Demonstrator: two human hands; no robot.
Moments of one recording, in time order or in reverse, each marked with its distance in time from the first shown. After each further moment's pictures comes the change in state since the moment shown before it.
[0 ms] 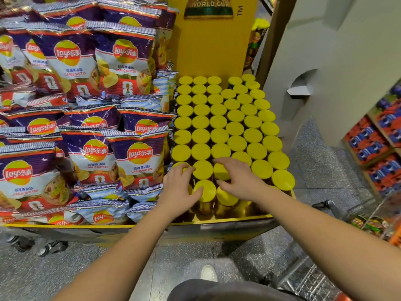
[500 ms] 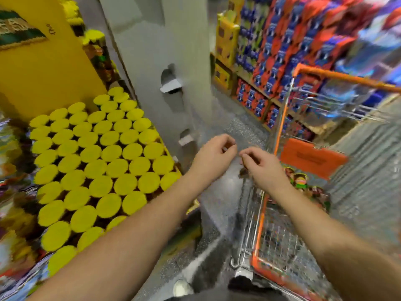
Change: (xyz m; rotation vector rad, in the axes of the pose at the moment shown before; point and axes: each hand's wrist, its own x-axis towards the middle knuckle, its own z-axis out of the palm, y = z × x) left_hand 0.080 0.383 0.083 -0.475 -0.387 0.430; right_hand -0.245 0.180 -0.114 0.478 0.767 0.630
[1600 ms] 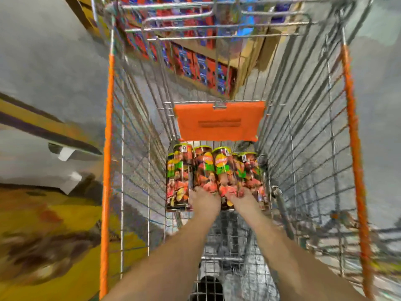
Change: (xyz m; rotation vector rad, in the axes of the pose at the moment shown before) left_hand 0.127 -0.088 0.538 0.412 -0.543 -0.733; right_hand -0.002 0.479 -0.090 0.261 0.109 1.112
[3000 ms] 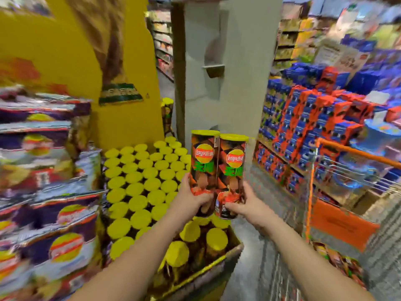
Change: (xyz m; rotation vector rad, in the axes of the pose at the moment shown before) left_hand -0.383 -0.505 -0.408 -0.995 0.505 0.588; right_hand -0.546 -0.181 0.288 -0.217 -0.566 -0.939
